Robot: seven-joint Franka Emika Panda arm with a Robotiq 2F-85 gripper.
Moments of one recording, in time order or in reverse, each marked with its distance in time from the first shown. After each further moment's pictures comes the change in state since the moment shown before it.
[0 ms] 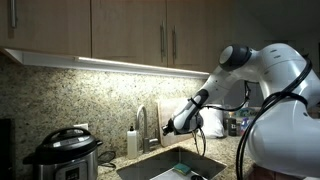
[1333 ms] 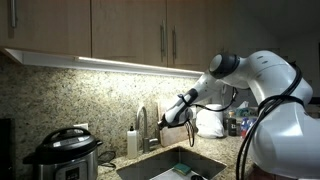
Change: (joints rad) arm 0.184 0.086 -0.102 0.315 0.014 -0.206 0.005
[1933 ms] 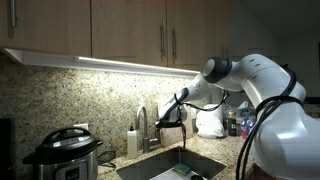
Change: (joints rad) arm 0.126 0.040 -0.075 0.104 0.304 -0.069 -0.194
